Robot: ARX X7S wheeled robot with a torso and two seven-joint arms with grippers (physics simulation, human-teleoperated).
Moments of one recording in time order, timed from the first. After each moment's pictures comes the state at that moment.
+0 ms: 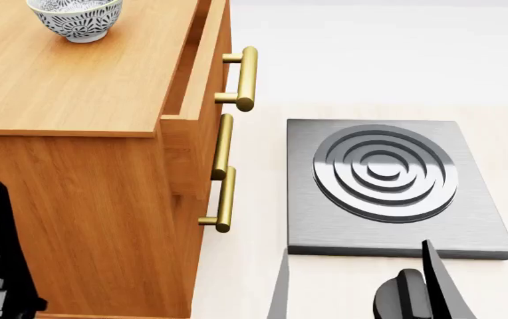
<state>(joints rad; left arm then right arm) -0.23 -0.64 0.30 1.01 -0.66 -0.51 -0.84 -0.16 0.32 -0.25 -0.97 0.04 0.19 0.32</state>
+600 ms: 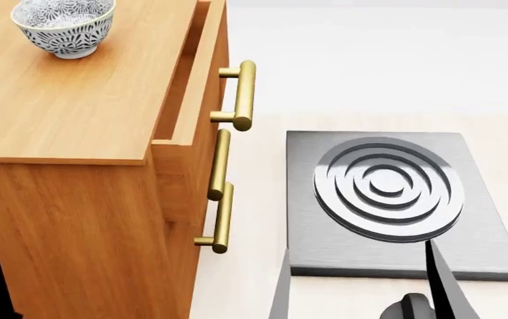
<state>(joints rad) -0.96 -1.11 1.25 1.04 -0.89 0.01 -1.39 -0.16 0.33 -0.26 -0.98 0.04 0.19 0.34</state>
